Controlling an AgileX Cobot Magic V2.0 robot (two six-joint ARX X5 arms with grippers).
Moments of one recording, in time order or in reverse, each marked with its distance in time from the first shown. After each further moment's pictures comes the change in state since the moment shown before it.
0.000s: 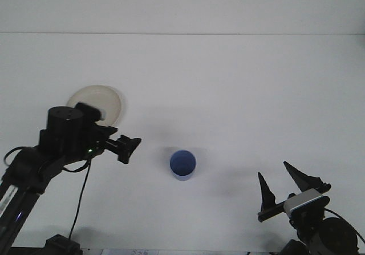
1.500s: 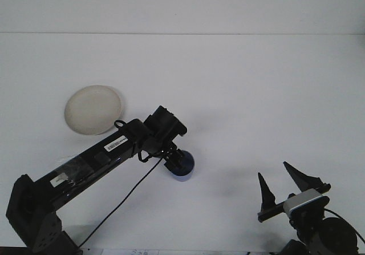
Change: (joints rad) left arm -0.332 0.591 0.121 0.028 -0.155 0.176; right arm 0.000 0.000 0.000 -0.006 0.000 0.000
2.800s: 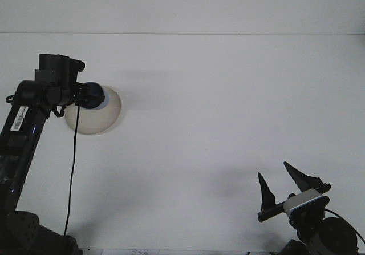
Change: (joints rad) left arm 0.675 -0.109 0.276 -0.118 -0.208 0.079; right arm 0.000 0.000 0.000 0.000 0.000 0.000
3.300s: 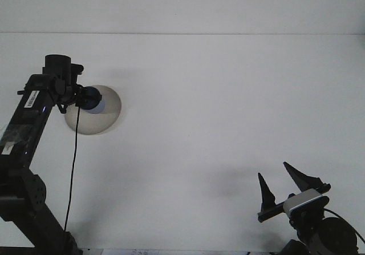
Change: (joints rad) left arm 0.089 0.226 -0.002 0.066 0.001 -0.005; right arm 0.000 0.000 0.000 -0.006 0.000 0.000
